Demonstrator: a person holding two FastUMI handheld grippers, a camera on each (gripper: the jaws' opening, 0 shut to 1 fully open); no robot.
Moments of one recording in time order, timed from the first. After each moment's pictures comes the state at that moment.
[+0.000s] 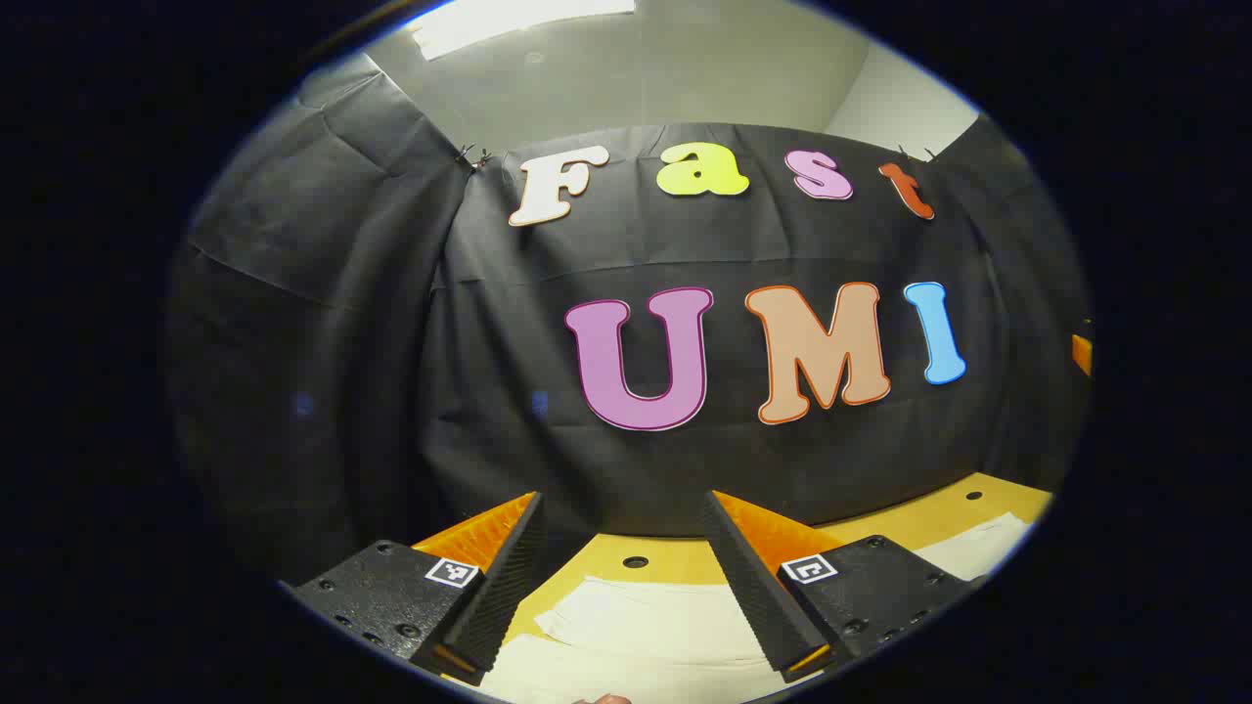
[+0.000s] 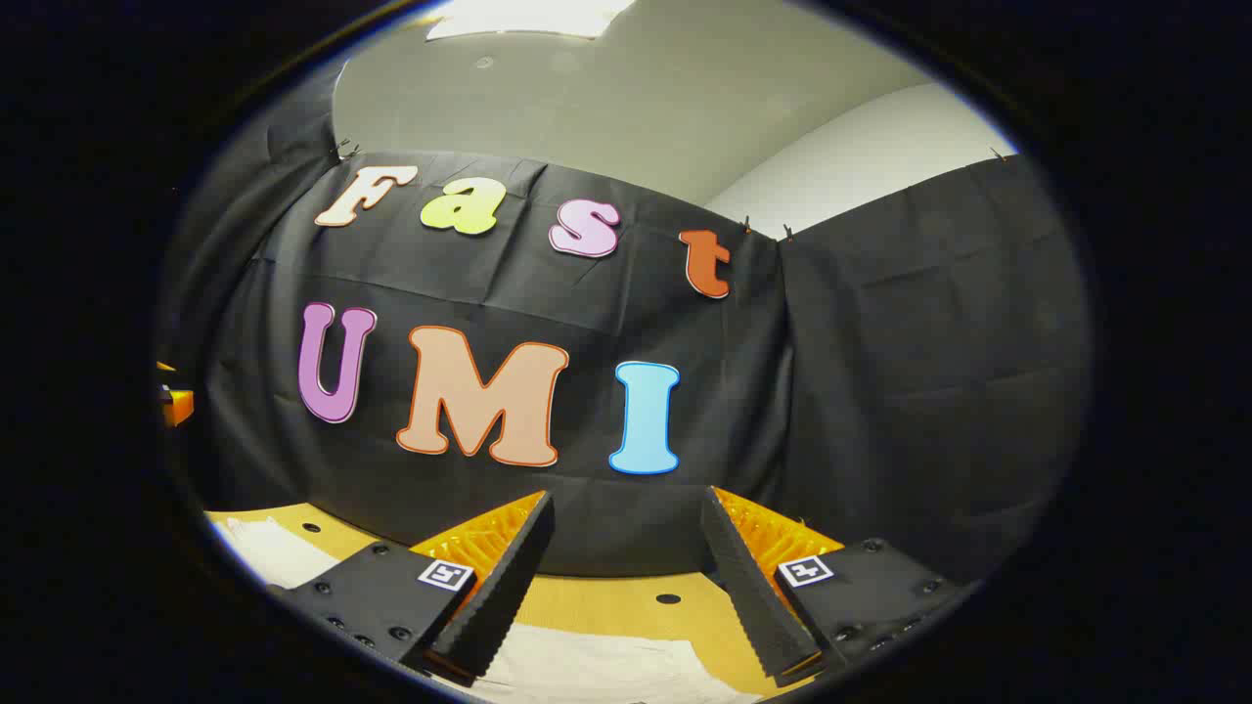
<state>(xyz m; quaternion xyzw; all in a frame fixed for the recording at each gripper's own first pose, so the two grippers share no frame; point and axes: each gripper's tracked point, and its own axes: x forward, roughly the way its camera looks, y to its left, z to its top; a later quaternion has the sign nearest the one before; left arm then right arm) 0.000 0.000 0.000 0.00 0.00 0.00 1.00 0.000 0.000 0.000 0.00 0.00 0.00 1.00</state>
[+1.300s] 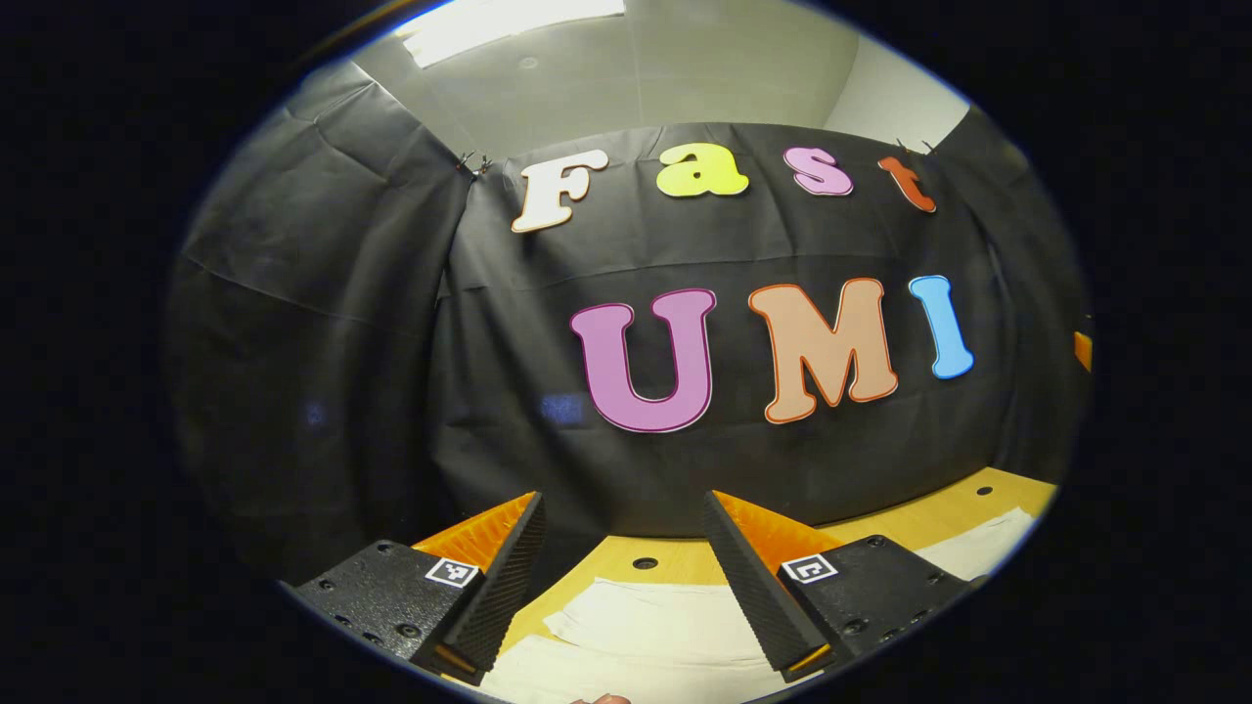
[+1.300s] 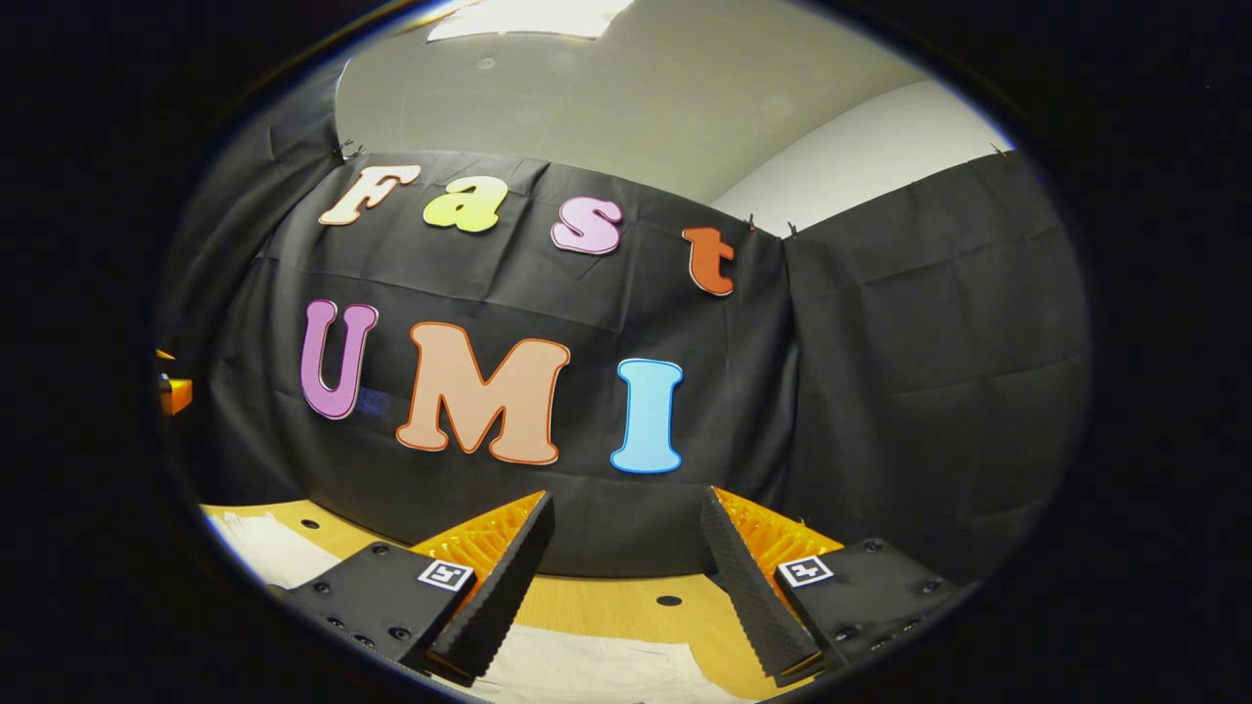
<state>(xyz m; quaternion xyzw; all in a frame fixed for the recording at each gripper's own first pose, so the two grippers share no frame) -0.002 0.000 0.002 0.01 0.00 0.02 1.00 0.008 -0.010 -0.013 -0.01 0.01 0.02 1.00</state>
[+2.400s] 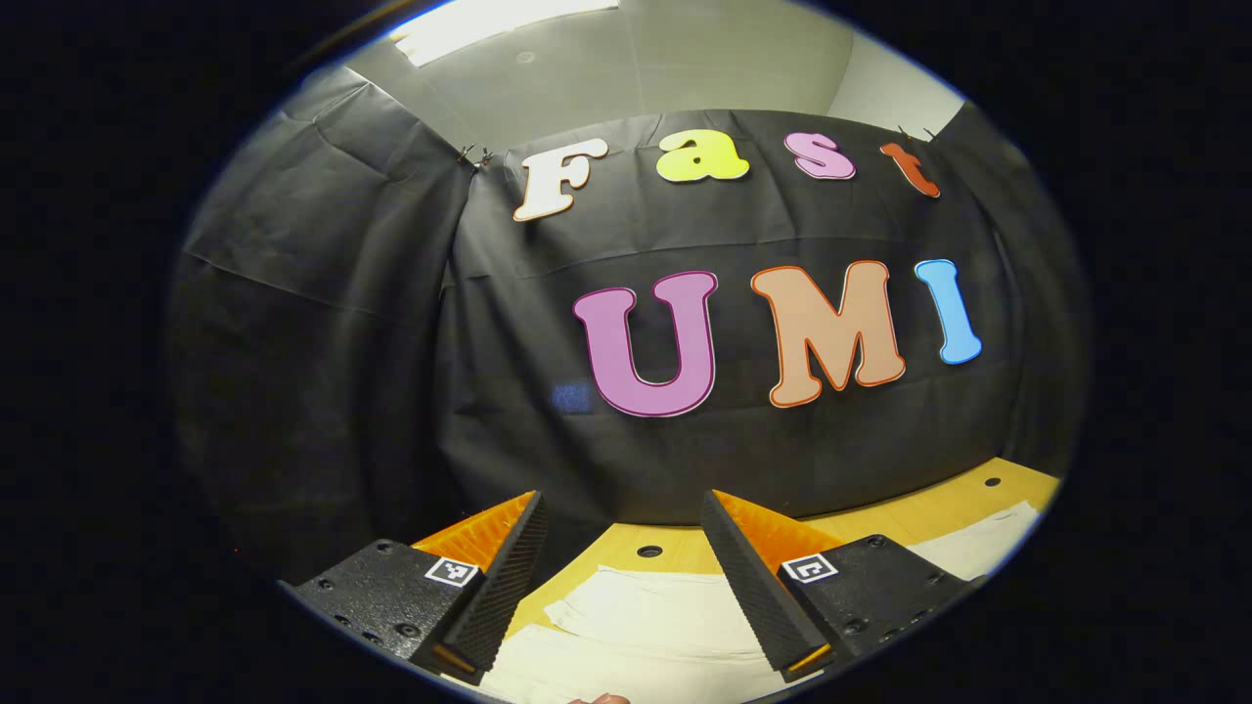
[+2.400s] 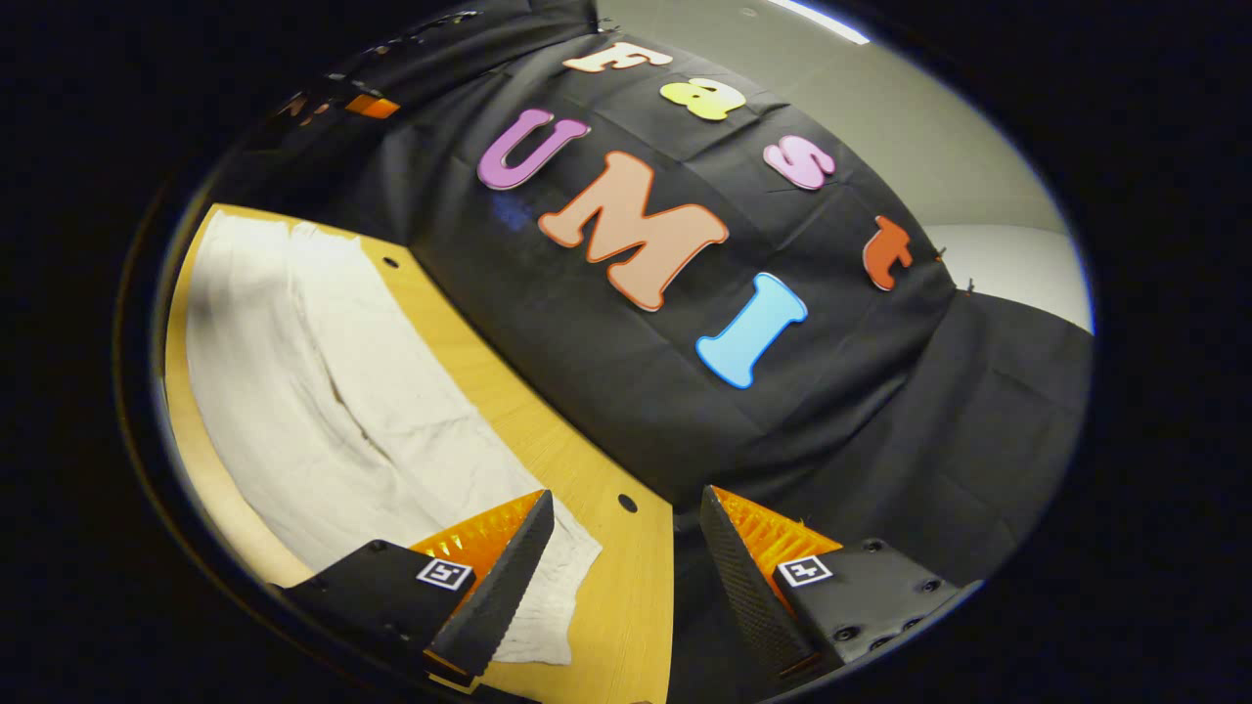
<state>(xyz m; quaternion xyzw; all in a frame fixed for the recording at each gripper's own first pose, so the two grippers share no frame) -0.005 -0.006 -0.012 0.02 0.02 0.03 1.00 -0.066 -0.051 -0.168 -0.33 0.13 0.20 0.91</state>
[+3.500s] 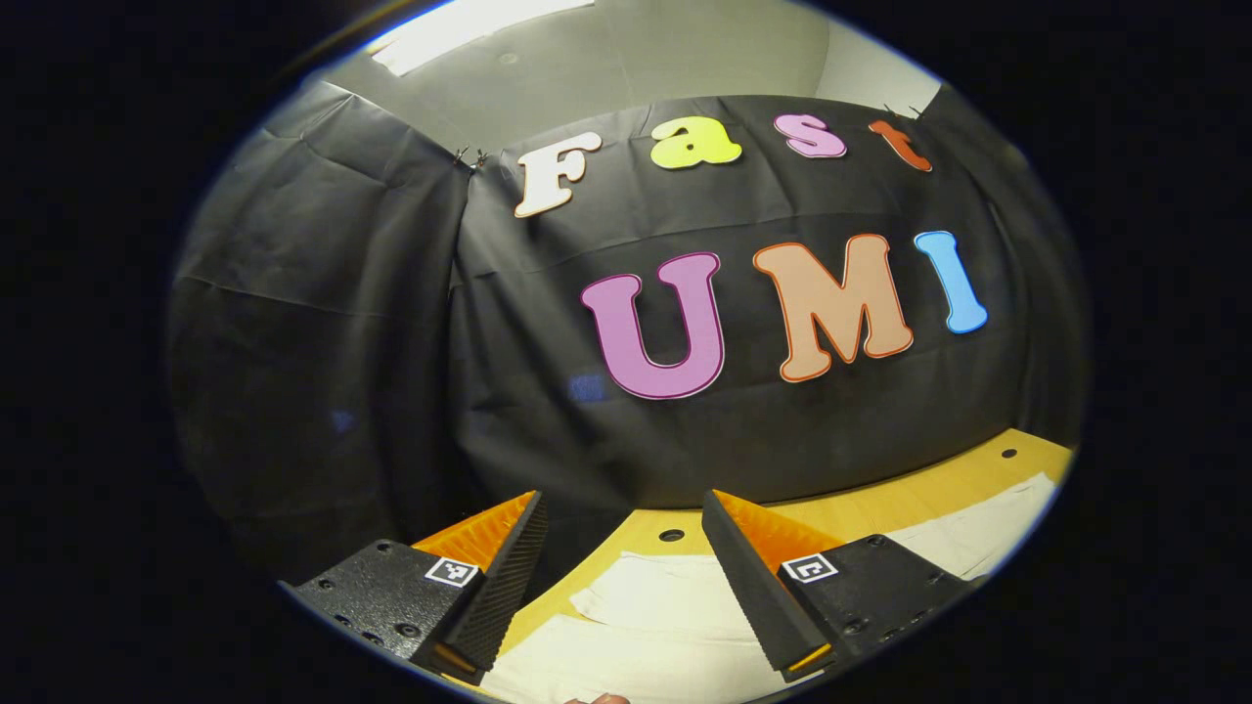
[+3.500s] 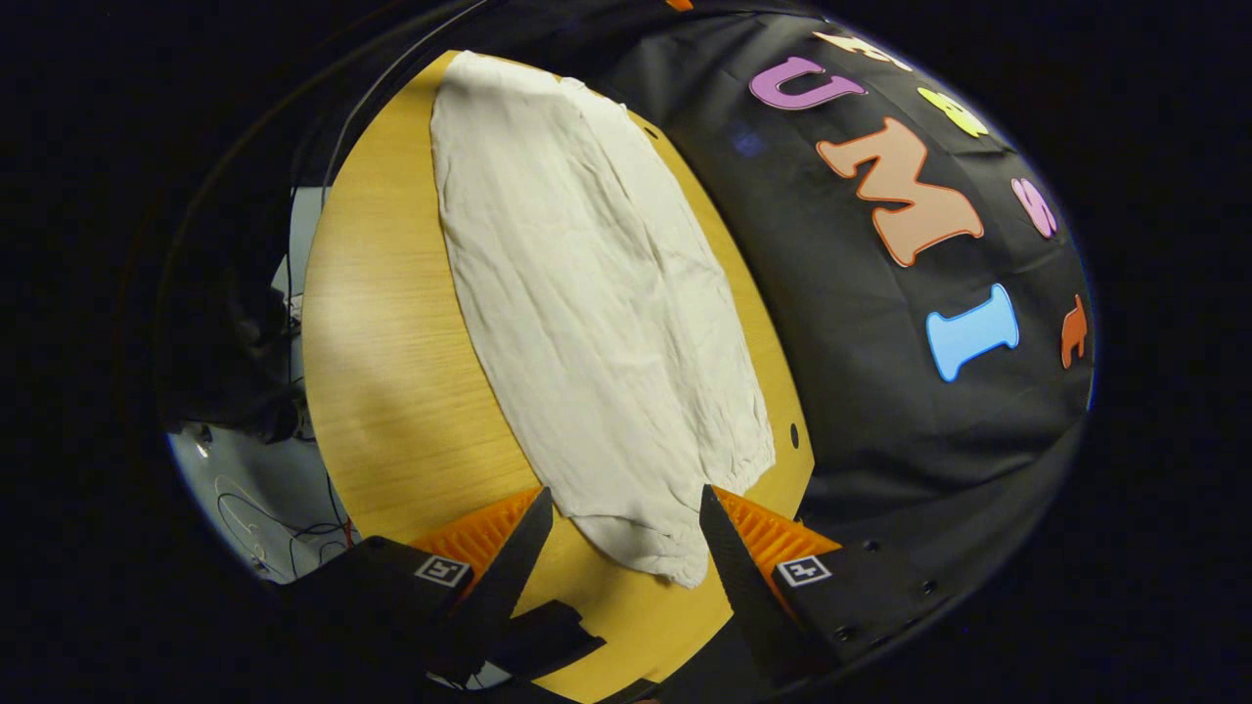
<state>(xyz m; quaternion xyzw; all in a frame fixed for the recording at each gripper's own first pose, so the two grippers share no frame) -0.021 0.003 -0.026 0.05 0.04 0.05 1.00 -0.179 -0.067 -0.335 -0.49 0.27 0.40 0.73</state>
